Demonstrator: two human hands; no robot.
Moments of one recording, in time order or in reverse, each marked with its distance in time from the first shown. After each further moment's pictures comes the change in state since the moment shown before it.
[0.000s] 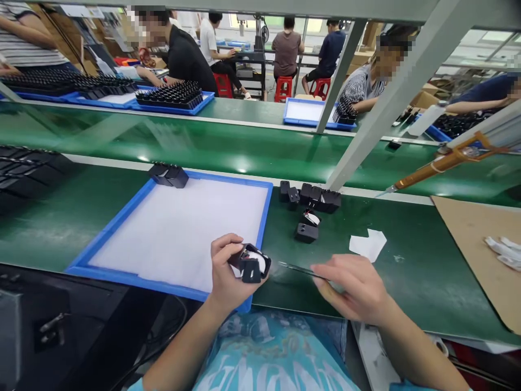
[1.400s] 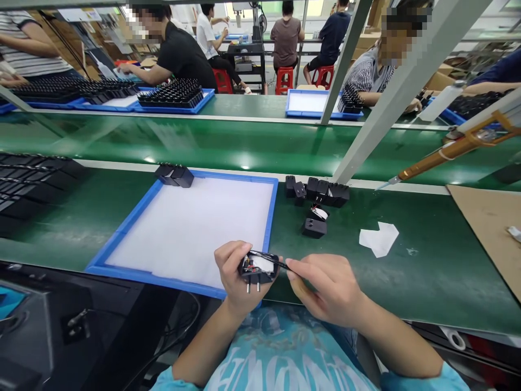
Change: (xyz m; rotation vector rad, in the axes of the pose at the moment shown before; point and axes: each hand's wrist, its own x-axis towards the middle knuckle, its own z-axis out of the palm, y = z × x) left_hand -0.008 0.007 0.001 0.119 0.123 -0.002; right_hand 0.031 -0.033 0.038 -0.028 0.091 0.031
